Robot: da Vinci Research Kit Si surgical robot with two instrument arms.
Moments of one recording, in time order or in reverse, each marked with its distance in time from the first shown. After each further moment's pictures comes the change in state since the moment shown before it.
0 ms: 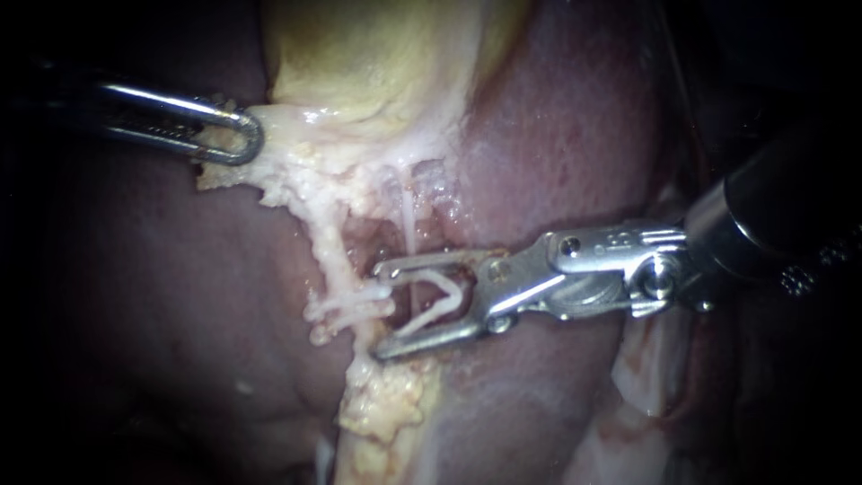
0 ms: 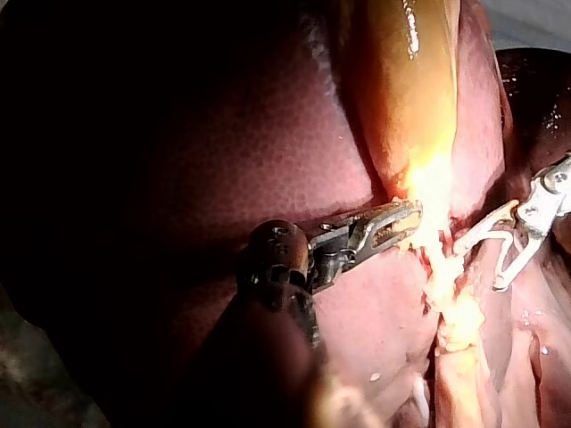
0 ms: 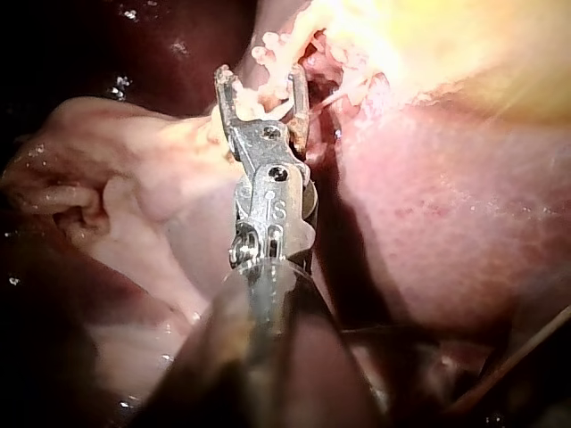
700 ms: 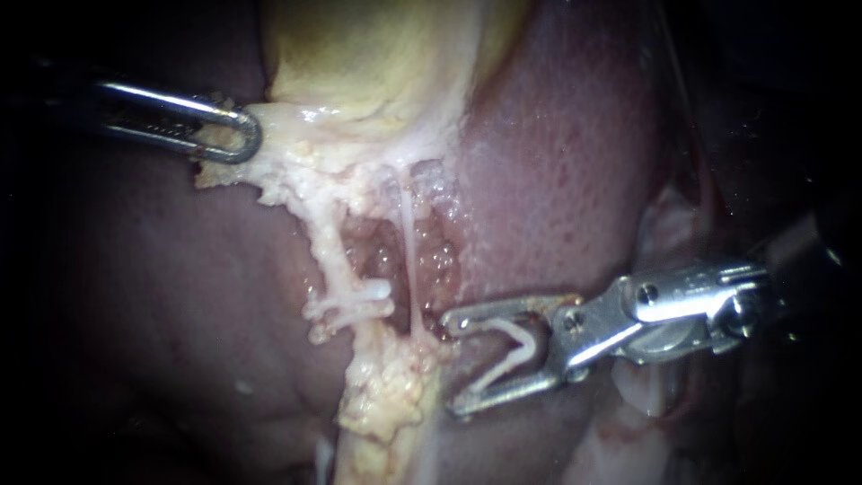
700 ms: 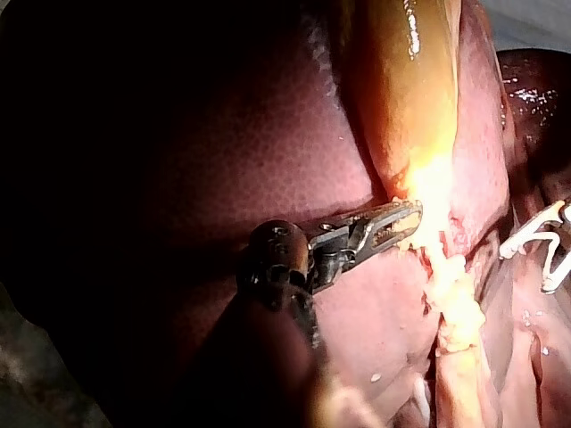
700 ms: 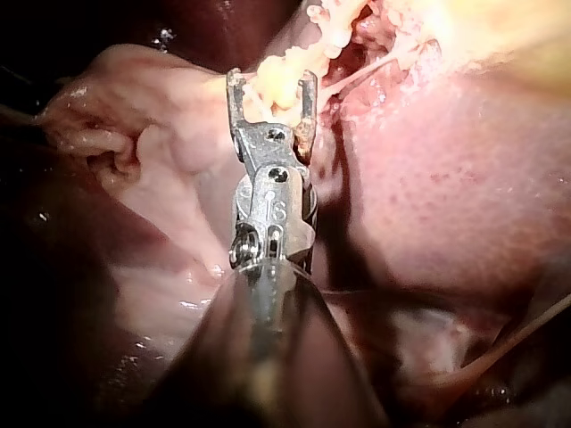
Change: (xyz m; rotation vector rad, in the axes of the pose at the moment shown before) right arm -0.001 -0.005 -0.004 0.031 -0.064 -0.042; left arm 0.000 0.000 0.000 -0.001 -0.001 -0.001
